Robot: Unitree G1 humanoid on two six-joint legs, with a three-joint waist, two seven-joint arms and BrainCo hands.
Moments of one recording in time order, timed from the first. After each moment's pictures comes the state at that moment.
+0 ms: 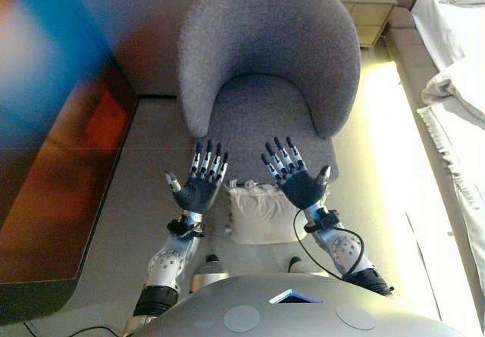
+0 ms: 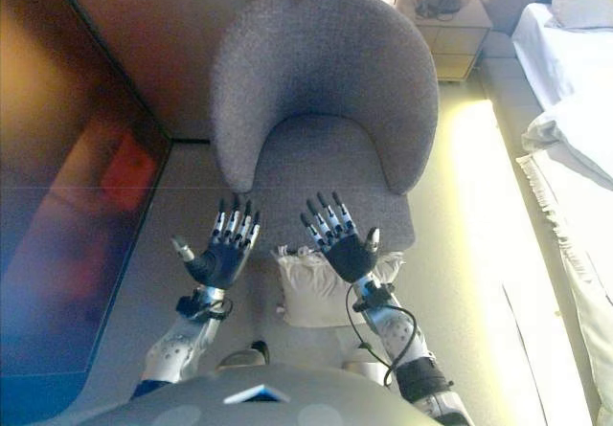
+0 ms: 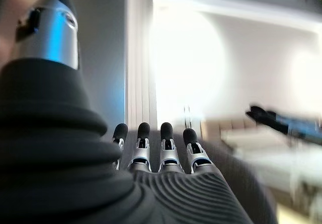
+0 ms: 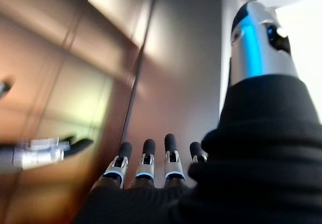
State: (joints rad) left arm 0.27 0.16 -0.10 0.25 -1.31 0.05 -0.52; right arm 0.16 -0.18 0.26 0.29 1.18 0.06 0.60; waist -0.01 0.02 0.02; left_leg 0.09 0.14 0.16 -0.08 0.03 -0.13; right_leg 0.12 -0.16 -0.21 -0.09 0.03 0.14
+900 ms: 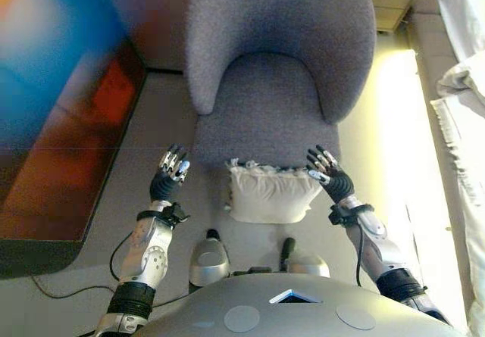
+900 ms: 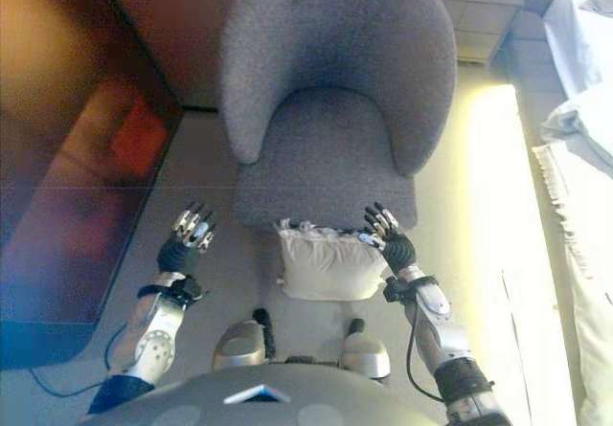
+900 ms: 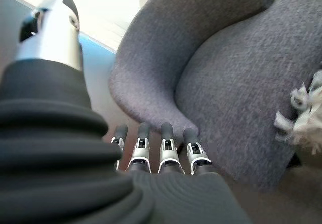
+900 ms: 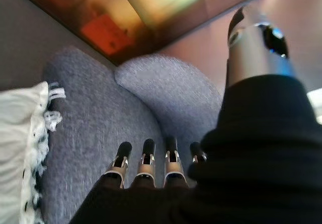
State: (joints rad) left arm 0.25 0.27 -0.11 0.19 -0.72 -0.16 -0.08; right arm 0.16 -0.34 0.25 0.28 0.62 -0.16 0.16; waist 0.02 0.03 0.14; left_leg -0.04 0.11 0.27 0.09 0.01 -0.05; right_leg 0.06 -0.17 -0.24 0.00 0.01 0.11
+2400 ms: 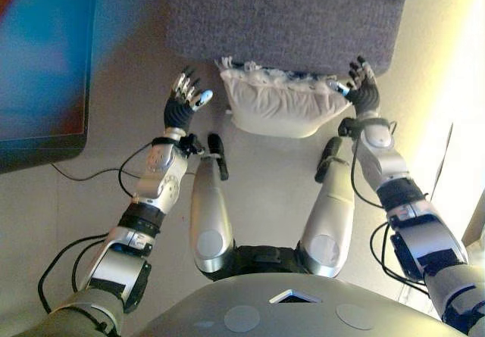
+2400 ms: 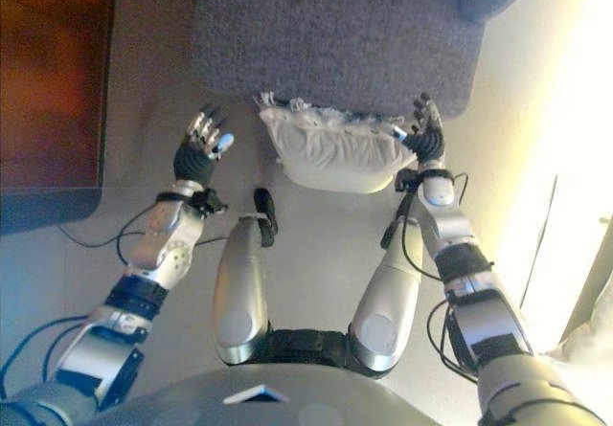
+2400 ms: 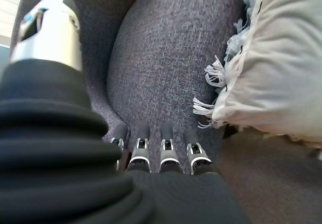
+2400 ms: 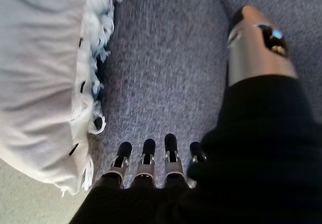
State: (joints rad) left arm -0.35 0.37 -0.30 0.38 -0.68 -0.25 0.13; right arm -0.52 -0.44 0.27 0.60 0.50 -0.15 -0.26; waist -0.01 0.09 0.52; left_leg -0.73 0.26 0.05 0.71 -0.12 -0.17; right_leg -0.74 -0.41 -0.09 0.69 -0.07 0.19
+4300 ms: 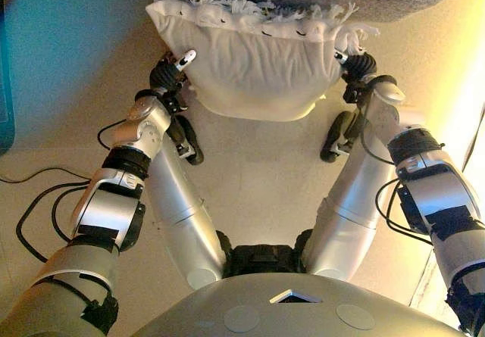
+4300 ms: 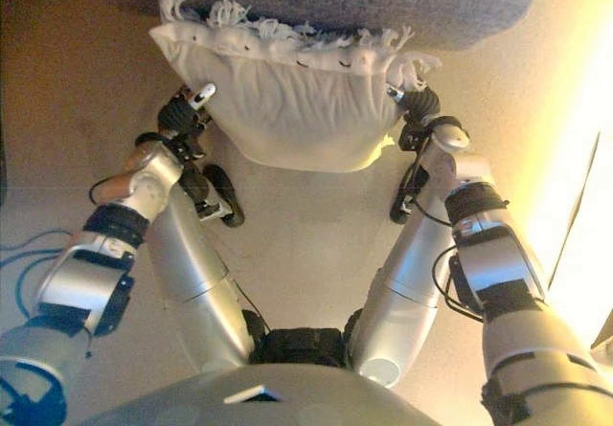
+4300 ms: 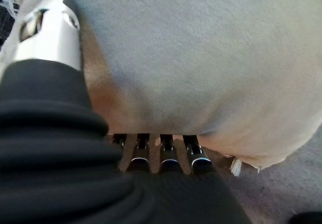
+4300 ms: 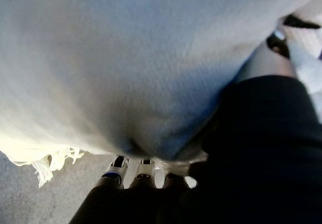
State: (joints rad) left arm -0.70 0.49 -0.30 0.78 -0.89 0.10 -0.03; right arm -0.83 -0.50 0.37 0.88 0.74 0.12 0.06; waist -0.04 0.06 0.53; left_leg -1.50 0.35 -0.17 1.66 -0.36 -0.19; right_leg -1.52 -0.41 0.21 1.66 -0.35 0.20
